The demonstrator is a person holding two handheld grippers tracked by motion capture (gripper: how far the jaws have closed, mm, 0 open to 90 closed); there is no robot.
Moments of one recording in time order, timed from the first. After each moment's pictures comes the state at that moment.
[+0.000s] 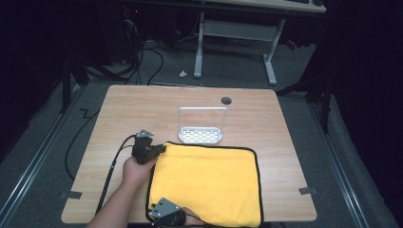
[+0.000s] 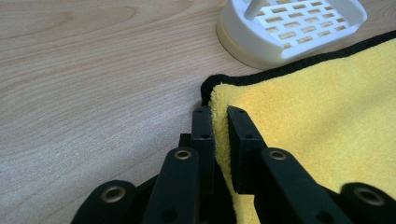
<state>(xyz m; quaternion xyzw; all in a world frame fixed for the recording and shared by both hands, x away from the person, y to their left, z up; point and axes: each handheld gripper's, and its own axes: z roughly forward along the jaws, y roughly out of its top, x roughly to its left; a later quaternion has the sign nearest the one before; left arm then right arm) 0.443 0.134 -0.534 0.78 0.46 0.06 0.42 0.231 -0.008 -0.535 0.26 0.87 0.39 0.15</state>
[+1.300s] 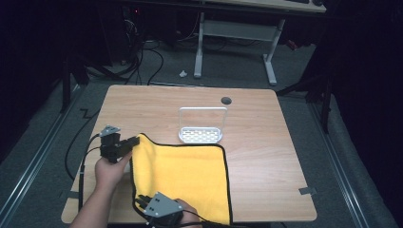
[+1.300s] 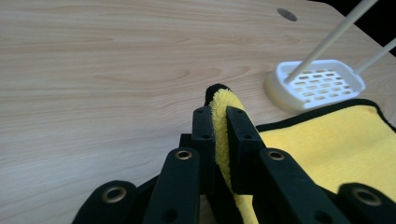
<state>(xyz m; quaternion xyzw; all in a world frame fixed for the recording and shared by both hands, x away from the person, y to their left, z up) 0.418 0.197 -0.483 0.71 0.51 0.12 0.47 0.224 -0.006 -0.462 0.22 0.82 0.49 0.19</state>
